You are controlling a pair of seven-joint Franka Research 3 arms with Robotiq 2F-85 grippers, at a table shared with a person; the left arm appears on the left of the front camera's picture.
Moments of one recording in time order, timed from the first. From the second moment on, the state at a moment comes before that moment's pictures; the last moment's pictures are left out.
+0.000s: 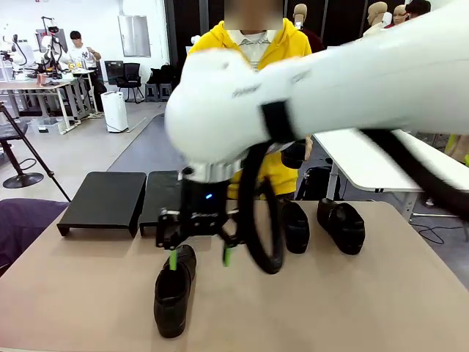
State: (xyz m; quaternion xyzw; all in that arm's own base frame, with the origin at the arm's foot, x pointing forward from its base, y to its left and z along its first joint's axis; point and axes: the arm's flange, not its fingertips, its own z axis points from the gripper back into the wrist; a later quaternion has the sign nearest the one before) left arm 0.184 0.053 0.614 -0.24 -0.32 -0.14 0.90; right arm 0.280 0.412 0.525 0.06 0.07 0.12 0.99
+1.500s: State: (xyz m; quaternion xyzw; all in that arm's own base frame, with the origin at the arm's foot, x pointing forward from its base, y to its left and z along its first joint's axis) left arm 0.183 0.053 0.614 -0.24 -0.32 -0.14 0.90; right arm 0.188 0.014 0.614 0.28 -0.12 0.21 0.93
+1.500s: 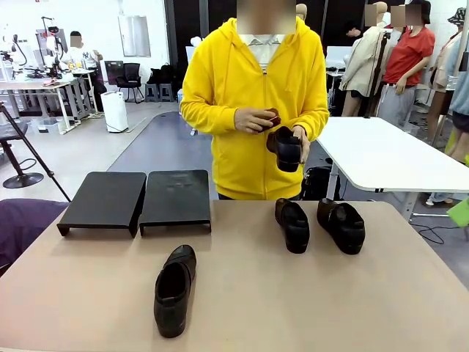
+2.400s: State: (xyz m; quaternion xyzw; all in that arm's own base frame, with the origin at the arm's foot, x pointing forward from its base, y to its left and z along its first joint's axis) left arm 0.229 -0.039 0.595 -0.29 -0.25 -0.18 0.91; right arm 0.190 0.014 0.615 0.28 -0.12 0.21 0.93
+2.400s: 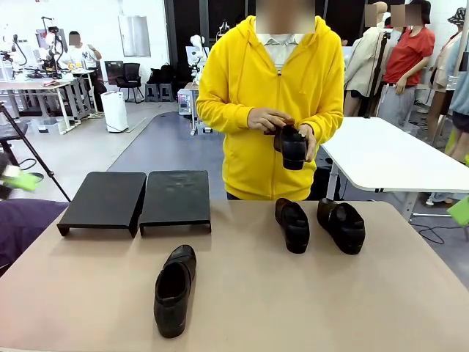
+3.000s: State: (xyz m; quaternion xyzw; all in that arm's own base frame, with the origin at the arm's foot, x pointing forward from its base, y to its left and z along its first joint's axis) left arm 0.312 -0.256 0.428 -0.18 -0.12 -0.14 0.97; right arm 0.191 0.015 0.615 0.28 -0.12 0.21 0.93
